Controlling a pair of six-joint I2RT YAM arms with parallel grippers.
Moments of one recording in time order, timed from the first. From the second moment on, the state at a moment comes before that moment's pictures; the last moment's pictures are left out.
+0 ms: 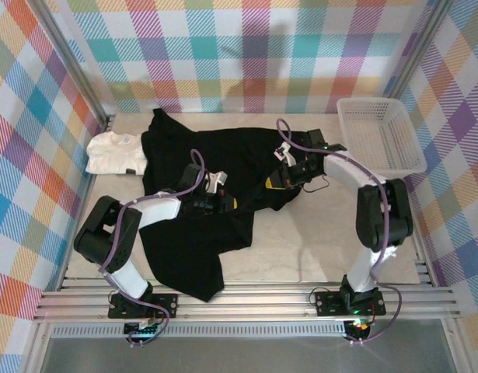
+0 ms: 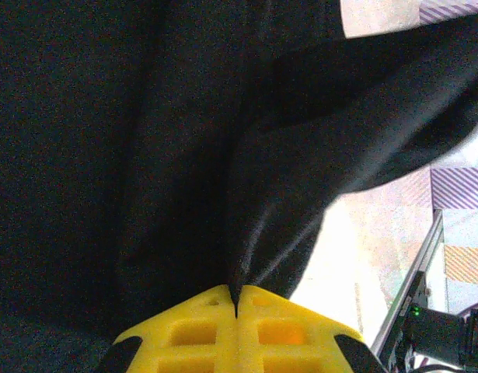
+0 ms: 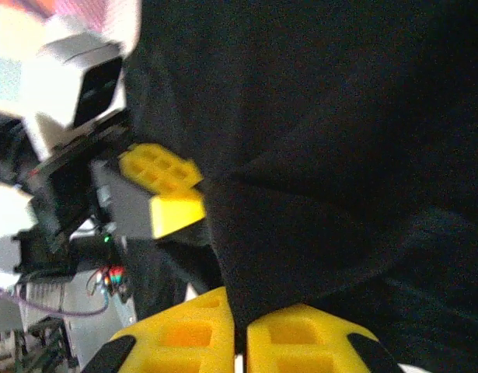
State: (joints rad) left arm -0.46 1.67 0.83 0.00 0.64 -0.56; right arm 0.27 1.89 1.35 -0.74 -0.88 0.05
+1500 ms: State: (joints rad) left arm -0.46 1.68 0.83 0.00 0.65 -0.55; right arm 0.29 2.00 1.24 -0.39 -0.83 0.17
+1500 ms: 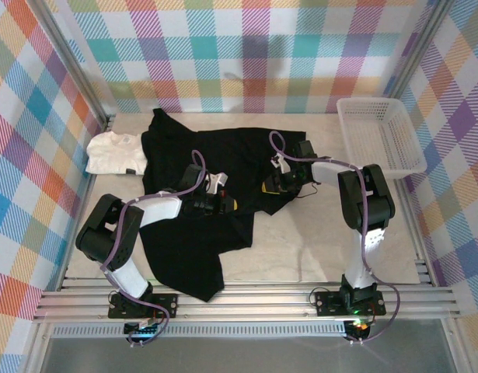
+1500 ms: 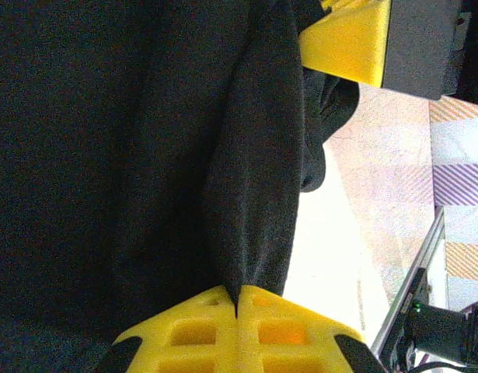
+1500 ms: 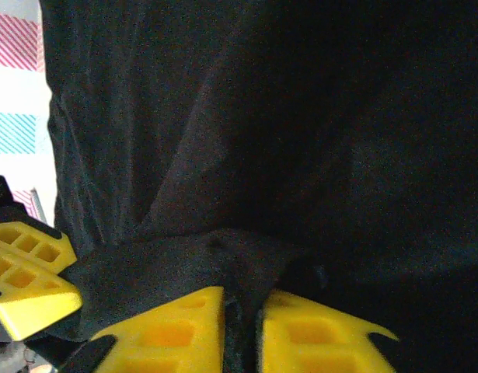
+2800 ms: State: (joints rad) left arm -0.51 1.63 0.90 0.02 0.56 -0.55; right arm 0.03 1.48 1.12 -0.64 -0.82 0.26
